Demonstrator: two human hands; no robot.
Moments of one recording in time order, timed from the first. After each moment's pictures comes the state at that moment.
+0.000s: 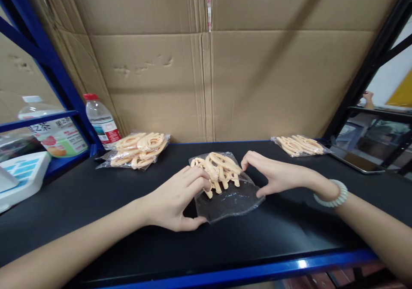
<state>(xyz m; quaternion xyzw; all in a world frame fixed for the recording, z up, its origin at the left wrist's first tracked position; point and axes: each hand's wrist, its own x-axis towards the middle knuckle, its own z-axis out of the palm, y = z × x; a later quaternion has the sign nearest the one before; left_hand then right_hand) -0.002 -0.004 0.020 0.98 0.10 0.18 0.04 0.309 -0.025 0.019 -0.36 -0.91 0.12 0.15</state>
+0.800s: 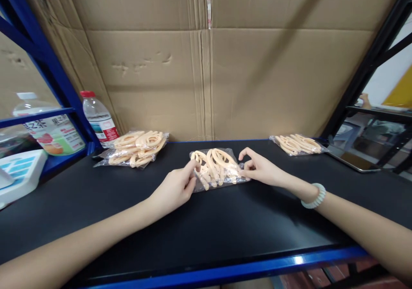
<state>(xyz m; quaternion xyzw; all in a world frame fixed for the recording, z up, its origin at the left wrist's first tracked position) 0.007 0.011 -0.011 0.88 0.35 0.25 0.19 0.291 -0.010 -0.016 -0.50 -0.72 0.33 0.34</state>
